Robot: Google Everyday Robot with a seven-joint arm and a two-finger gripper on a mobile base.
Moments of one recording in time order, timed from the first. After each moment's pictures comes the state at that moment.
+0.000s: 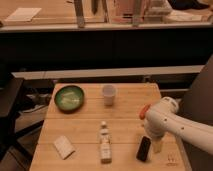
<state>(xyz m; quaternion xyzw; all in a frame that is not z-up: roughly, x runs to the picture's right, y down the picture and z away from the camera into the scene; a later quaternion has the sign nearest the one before) 0.229 0.261 0.729 -0.34 -0.03 -0.14 0.93</state>
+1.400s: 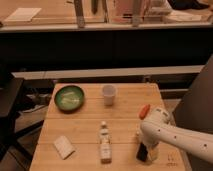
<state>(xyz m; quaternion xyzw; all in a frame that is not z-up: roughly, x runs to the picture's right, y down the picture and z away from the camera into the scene) 0.211 0.307 0.753 -0.34 -0.06 -0.21 0.91</state>
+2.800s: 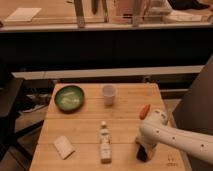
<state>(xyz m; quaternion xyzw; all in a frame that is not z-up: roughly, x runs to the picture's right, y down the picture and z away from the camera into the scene) 0.206 0.315 0.762 -0.34 -0.08 -0.24 0.90</state>
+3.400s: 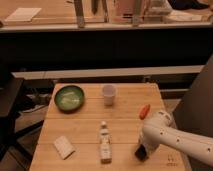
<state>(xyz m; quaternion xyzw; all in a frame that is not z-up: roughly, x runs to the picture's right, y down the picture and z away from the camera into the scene) 0.210 0.310 0.748 -0.33 -0.09 -0.25 0.91</state>
